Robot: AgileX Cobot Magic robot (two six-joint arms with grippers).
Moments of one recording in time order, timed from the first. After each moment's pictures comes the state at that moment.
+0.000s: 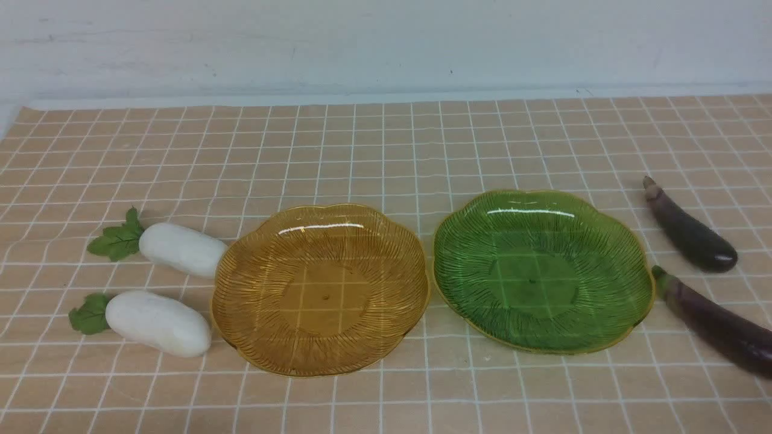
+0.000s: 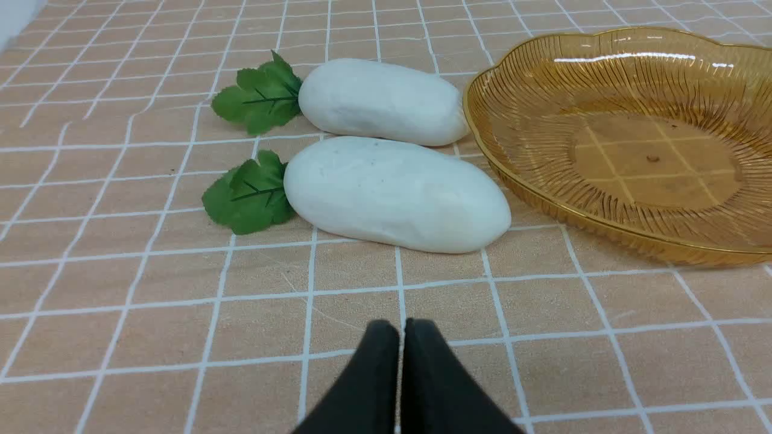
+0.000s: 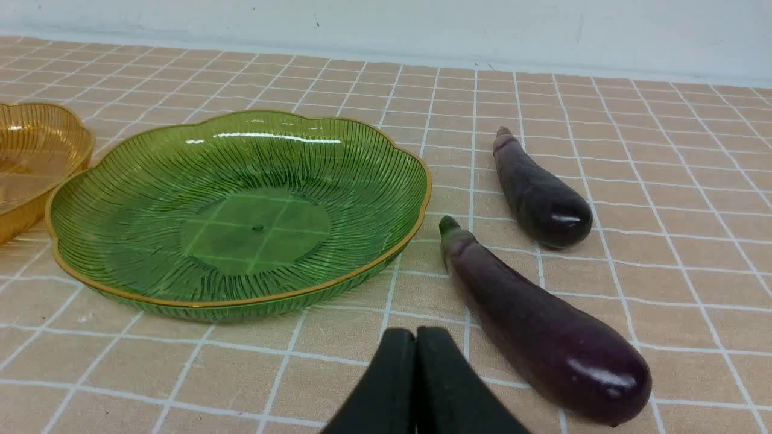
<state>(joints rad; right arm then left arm) 0.11 -0.01 0.03 0.02 0.38 -0.02 -0.06 -0.01 0.03 -0.02 0.38 -0.02</state>
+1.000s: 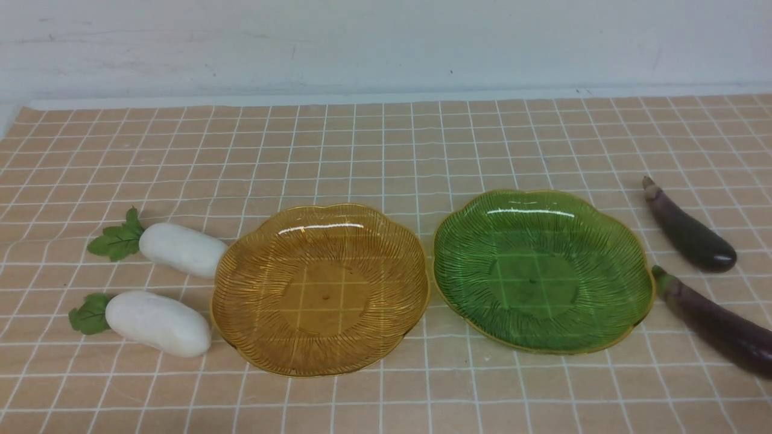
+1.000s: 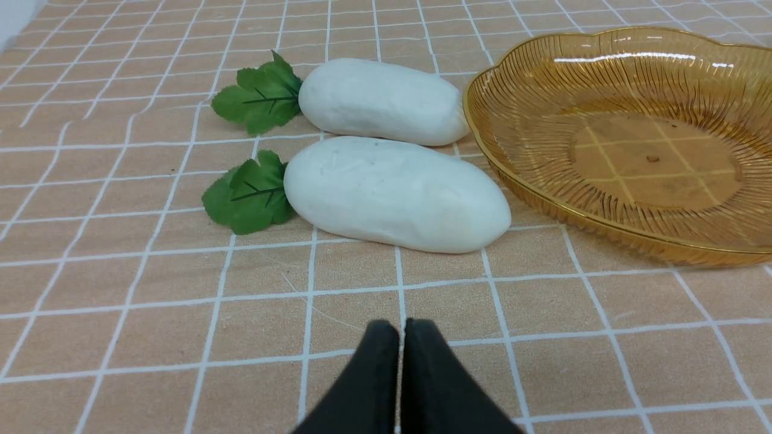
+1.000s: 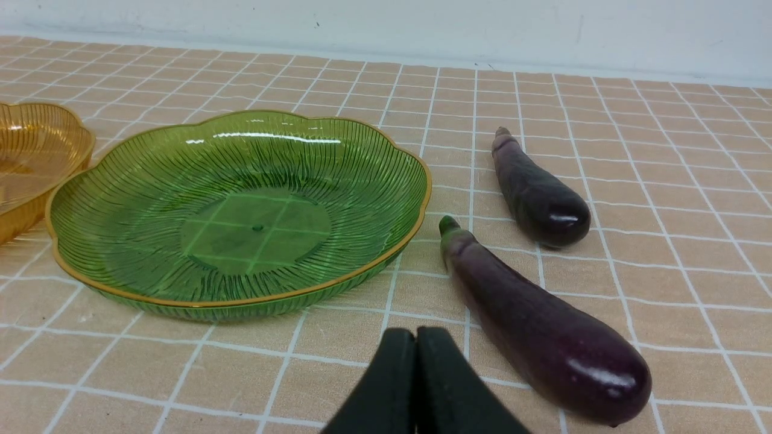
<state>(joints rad) 0.11 -0.01 0.03 0.02 0.38 -0.02 -0.06 -0.01 0.03 -0.02 0.38 -0.02</state>
